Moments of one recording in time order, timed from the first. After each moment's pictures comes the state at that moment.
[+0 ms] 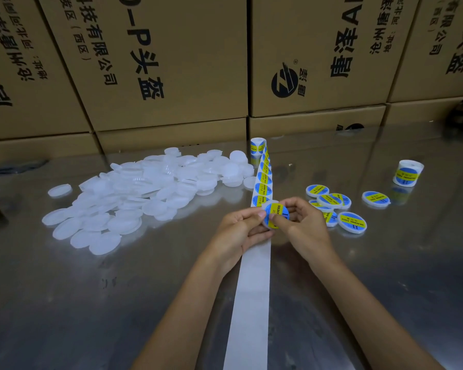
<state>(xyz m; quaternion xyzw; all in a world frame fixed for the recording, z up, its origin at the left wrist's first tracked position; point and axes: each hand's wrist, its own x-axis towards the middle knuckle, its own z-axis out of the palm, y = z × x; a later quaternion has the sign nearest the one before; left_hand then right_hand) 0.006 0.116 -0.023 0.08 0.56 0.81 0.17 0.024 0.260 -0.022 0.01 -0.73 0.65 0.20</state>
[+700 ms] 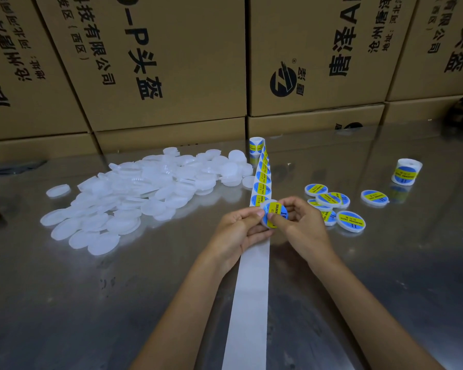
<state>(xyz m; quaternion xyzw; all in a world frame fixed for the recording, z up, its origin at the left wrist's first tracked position) 0.006 0.118 -0.023 0.06 0.56 0.81 0.16 0.021 0.261 -0.025 0.01 -0.73 0.65 0.20</state>
